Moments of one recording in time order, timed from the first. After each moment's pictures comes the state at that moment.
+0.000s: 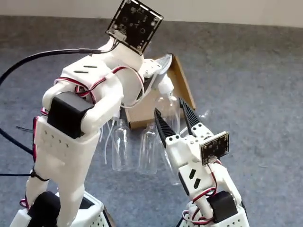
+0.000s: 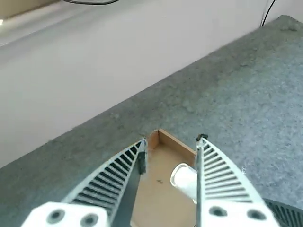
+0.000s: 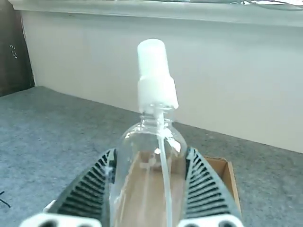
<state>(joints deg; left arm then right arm) 24.1 -20.9 -22.5 75.5 -3.7 -27.3 -104.1 80.4 29.8 3.0</state>
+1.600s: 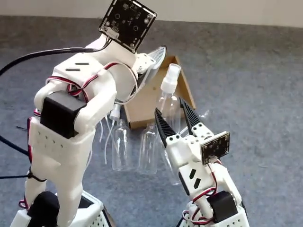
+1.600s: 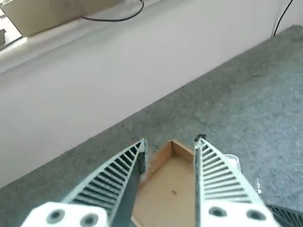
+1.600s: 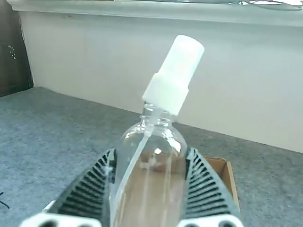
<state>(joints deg) 22.3 -20.7 -25.0 74.9 -6.6 -27.1 -104.1 80.4 29.8 3.0</state>
